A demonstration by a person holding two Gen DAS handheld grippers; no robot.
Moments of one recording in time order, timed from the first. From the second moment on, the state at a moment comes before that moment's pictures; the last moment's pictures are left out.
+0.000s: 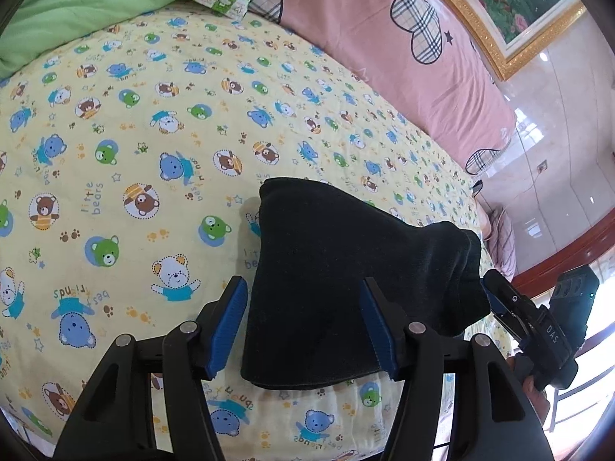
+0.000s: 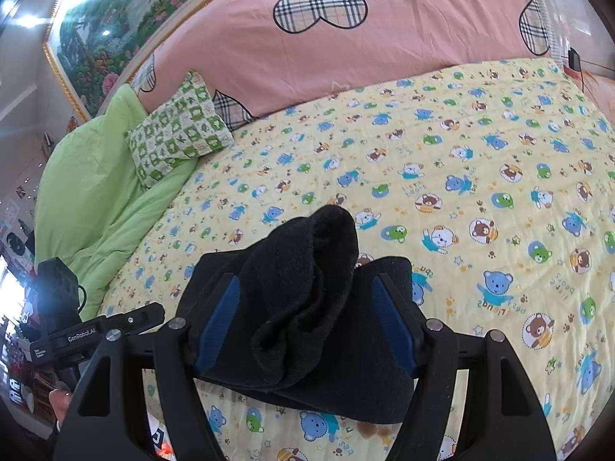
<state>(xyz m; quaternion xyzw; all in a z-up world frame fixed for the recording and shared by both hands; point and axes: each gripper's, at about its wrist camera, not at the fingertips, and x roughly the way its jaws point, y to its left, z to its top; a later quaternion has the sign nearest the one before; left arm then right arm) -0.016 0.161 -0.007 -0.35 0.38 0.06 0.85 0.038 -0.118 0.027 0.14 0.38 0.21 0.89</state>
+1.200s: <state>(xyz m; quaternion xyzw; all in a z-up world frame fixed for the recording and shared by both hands) 0.039 0.143 -0.036 -0.30 0.45 0.04 0.84 0.018 -0.158 -0.015 0.20 0.39 0.19 0.88</state>
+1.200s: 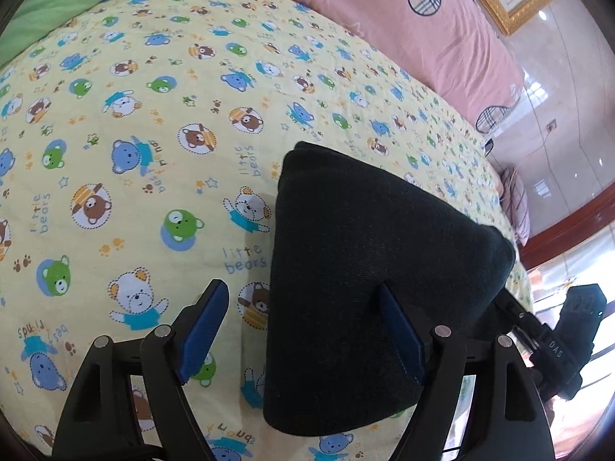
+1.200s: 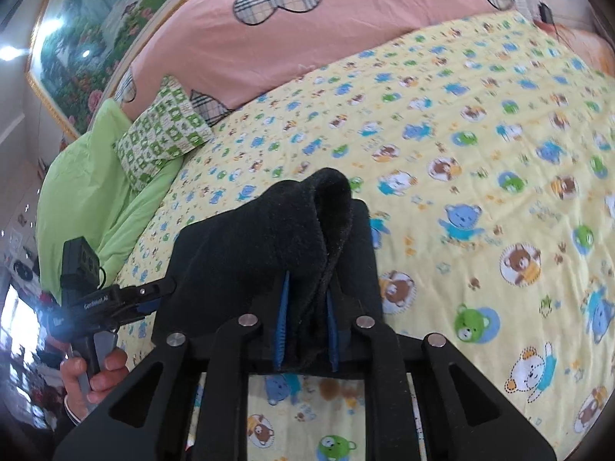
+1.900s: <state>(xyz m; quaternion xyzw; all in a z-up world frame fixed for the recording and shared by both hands) 0.056 0.127 -0.046 -0.27 0.44 0.03 0.86 0.027 -0.174 -0.056 0.30 0.40 0.24 0.83</state>
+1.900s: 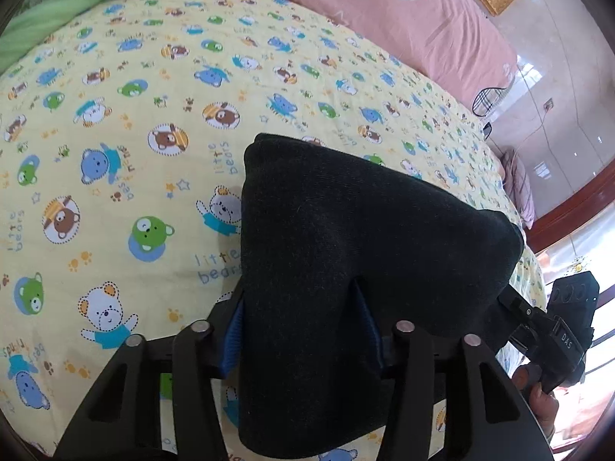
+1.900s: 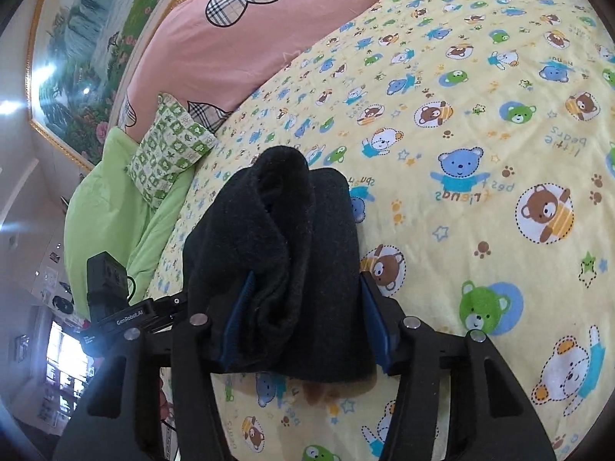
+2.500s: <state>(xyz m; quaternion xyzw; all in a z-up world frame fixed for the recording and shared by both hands) 0.000 0.162 0.007 -0.29 0.38 0.07 0.88 0.030 -0.131 -0.012 0.27 0.37 0.30 0.84</state>
